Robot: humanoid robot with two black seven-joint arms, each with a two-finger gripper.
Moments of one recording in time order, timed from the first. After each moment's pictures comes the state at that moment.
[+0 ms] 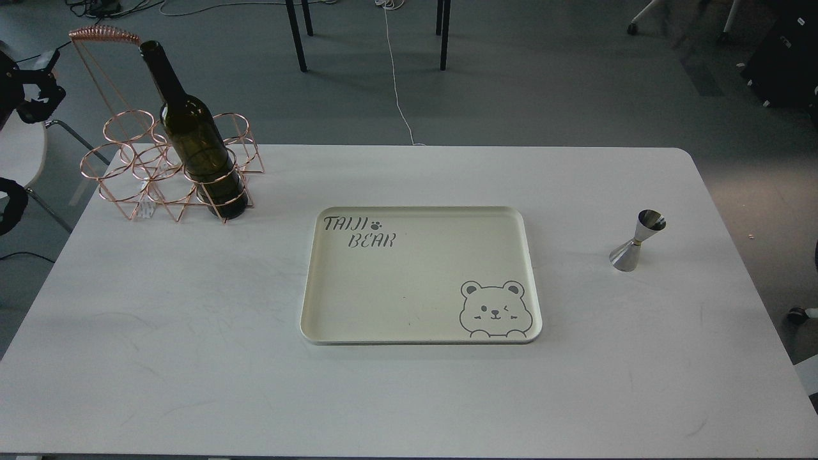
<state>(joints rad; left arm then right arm) -0.81 0.80 -0.58 -0.75 -0.24 -0.29 -0.31 0.93 -0.59 0.53 0.25 0.03 0.35 0.42</state>
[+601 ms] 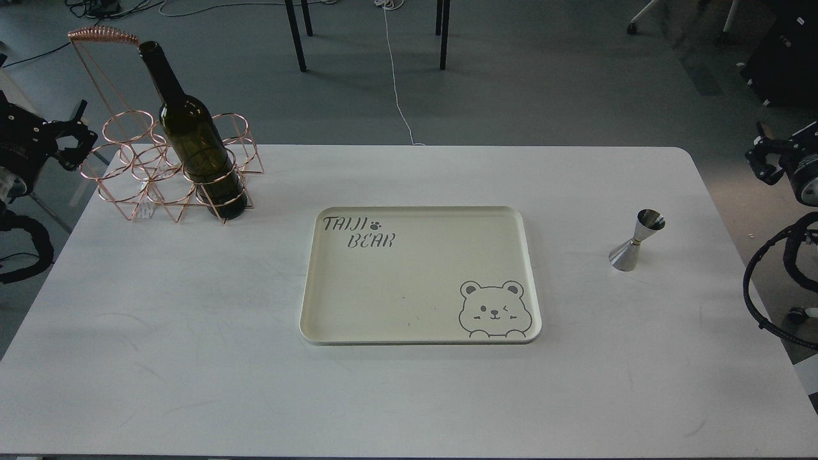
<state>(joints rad) -0.70 0.70 -0.63 -0.67 -0.46 -0.47 -0.31 0.82 -0.48 0.58 0.25 0.26 0.45 0.33</state>
